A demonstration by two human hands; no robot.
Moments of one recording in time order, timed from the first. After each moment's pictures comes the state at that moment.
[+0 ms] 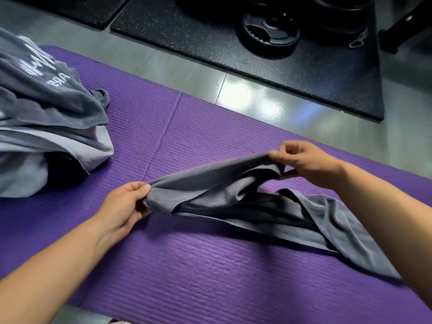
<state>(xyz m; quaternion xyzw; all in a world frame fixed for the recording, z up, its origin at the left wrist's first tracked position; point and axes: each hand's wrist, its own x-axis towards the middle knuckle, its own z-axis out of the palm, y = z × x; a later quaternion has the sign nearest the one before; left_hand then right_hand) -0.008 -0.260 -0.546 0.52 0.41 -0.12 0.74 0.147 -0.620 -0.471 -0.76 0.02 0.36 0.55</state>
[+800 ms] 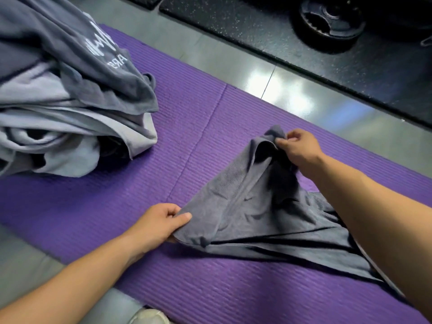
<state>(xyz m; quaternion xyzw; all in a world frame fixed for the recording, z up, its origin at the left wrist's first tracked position) -0.062 -0.240 -0.548 0.66 0.32 -0.29 0.62 0.187 -0.510 -0.555 -0.88 0.13 0.18 0.41</state>
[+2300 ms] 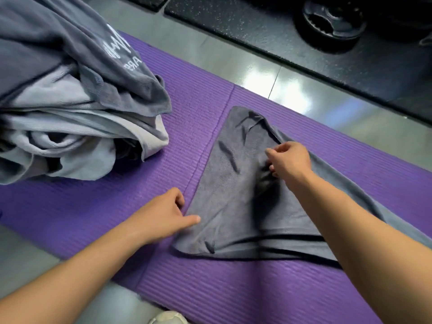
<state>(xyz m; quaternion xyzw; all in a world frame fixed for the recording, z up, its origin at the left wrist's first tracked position) -0.047 -0.199 -0.543 0.85 0.18 -0.32 0.38 0.129 -0.457 -0.545 -0.89 0.16 0.17 0.39</state>
